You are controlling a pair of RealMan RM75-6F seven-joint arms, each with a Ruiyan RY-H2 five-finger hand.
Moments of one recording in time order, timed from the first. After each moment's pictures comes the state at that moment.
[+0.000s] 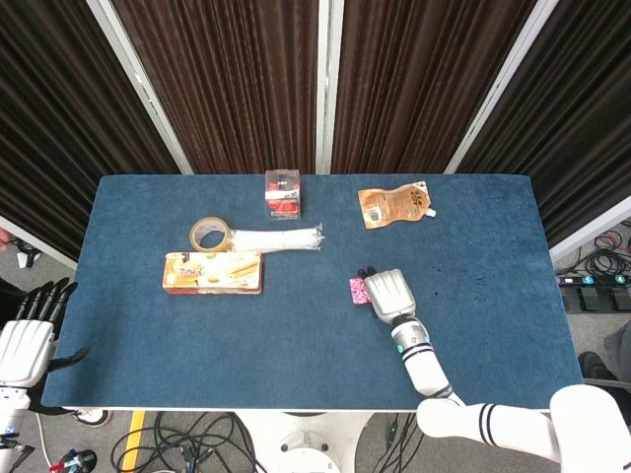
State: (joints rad) left arm -0.10 -1.24 -0.01 -1.34 1.55 1.50 -0.10; right arm 0.76 -1.75 0.18 -1.41 -0.86 1.06 -0.82
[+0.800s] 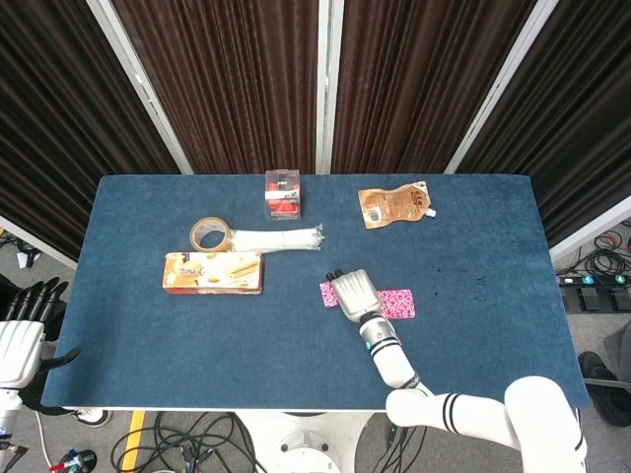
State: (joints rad) left arm -0.09 -1.23 -0.02 -1.33 1.53 1.51 -0.12; right arm 0.87 -1.90 0.20 -1.23 -0.82 0.96 -0.83
